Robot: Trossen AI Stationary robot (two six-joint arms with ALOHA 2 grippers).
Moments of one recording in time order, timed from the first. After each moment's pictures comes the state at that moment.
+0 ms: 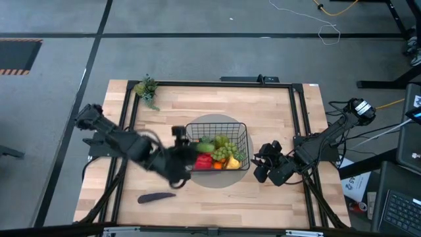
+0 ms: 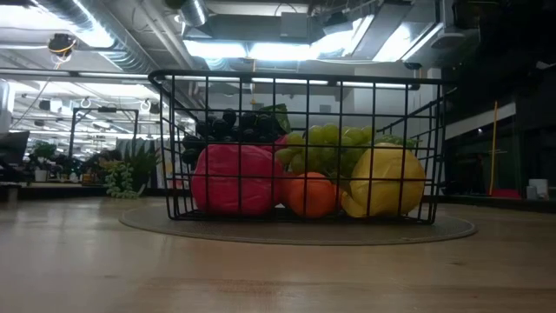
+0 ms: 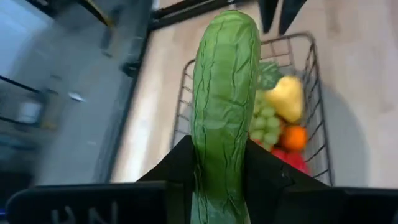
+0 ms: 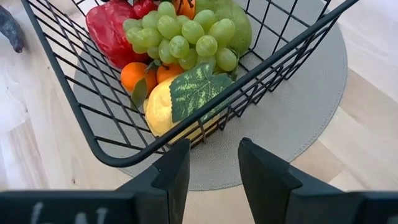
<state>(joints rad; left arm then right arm) -0.51 1.59 1.64 -0.91 -0.83 -0.15 0.65 1.27 0.78 -0.60 0.66 1.17</state>
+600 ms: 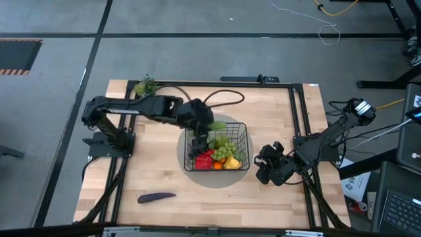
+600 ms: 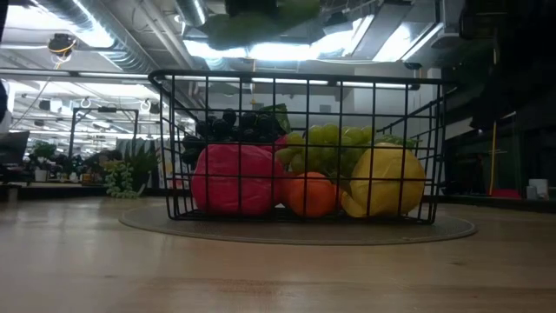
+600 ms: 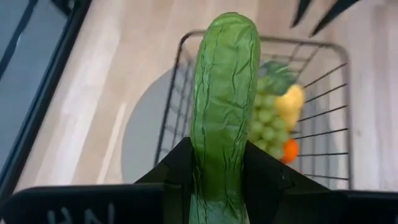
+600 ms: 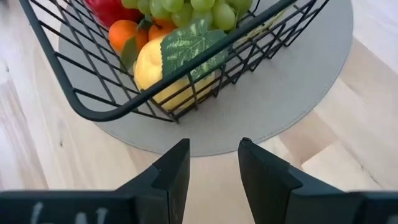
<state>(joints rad) -0.03 1.62 1.69 -0.87 -0.21 -0.14 0.65 1.27 0.78 -0.67 0.55 1.17</state>
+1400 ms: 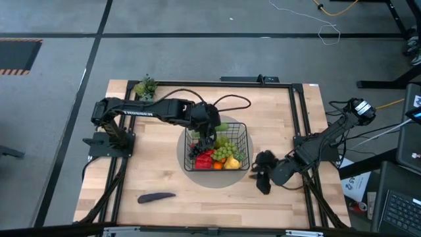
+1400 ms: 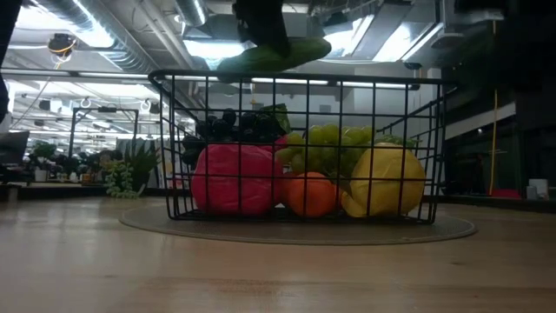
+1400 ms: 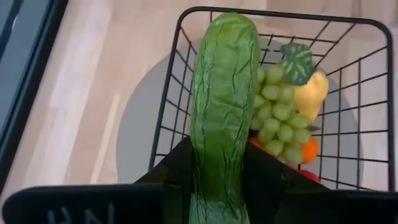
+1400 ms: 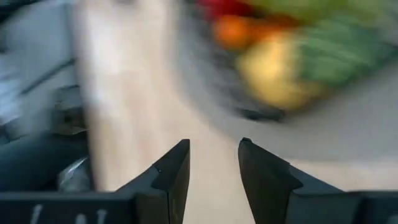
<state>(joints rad) -0.01 1.73 1.69 -0.85 -0.21 -0.12 0.65 1.27 0.78 -0.36 0.35 1.02</state>
